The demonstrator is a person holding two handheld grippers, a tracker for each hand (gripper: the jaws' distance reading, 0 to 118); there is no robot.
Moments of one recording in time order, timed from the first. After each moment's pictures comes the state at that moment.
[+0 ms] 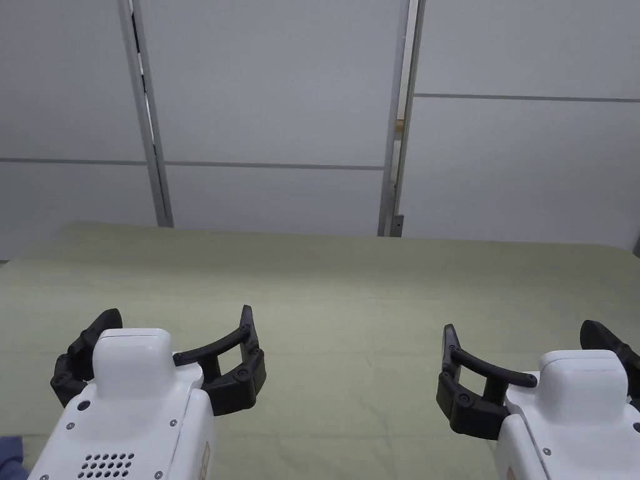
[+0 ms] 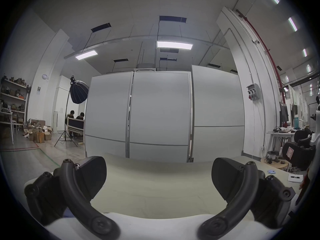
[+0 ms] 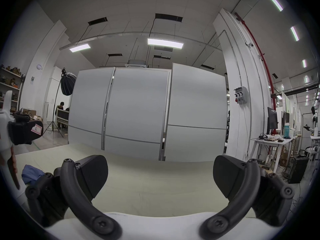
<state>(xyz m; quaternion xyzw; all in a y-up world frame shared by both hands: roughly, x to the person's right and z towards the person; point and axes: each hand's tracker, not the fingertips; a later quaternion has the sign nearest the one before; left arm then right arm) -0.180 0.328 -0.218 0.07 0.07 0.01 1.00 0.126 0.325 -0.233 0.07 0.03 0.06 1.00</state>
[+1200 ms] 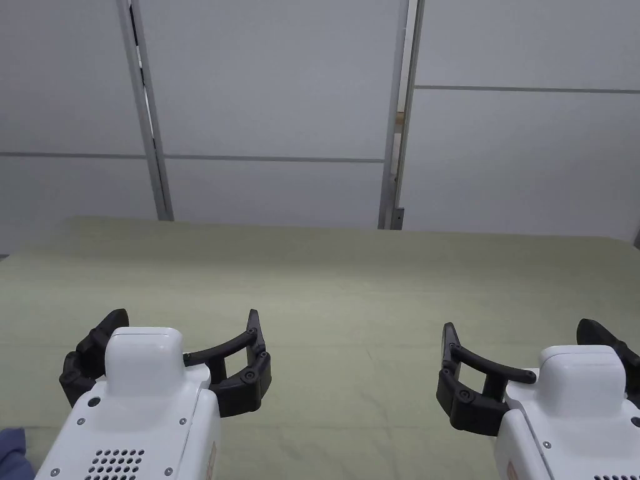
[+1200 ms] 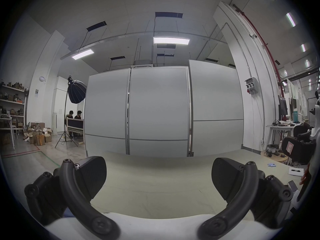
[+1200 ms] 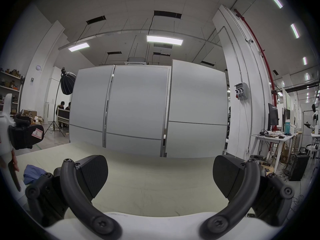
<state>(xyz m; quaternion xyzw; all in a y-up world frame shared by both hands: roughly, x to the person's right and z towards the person) -0.174 0.322 -0.218 0.04 0.07 -0.01 1.00 0.128 0.320 -0.234 0.05 0.03 0.05 1.00</state>
